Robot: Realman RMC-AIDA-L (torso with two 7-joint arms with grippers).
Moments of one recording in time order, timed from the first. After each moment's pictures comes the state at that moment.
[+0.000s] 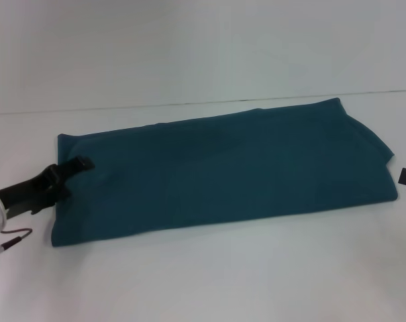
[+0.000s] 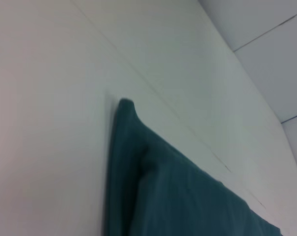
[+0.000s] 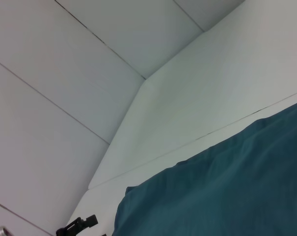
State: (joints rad) left arm -0.60 -2.13 0.45 0.55 2.12 0.99 -2.30; right arm 0.31 1.90 -0.50 -0.66 -1.88 -1.64 2.01
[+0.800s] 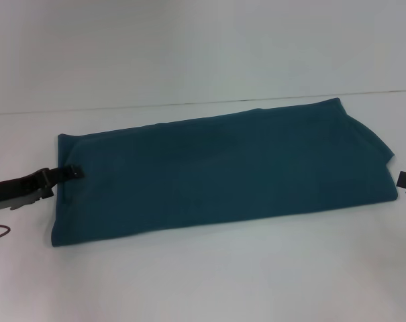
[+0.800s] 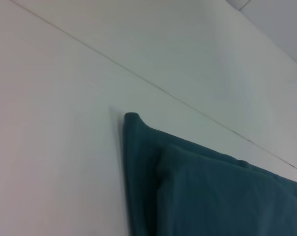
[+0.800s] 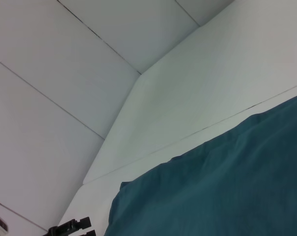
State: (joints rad) left arm -0.61 -2.09 0.58 0.65 2.25 1.01 -2.33; right arm 0.32 1.89 -0.50 -0.65 -1.90 -1.63 2.01
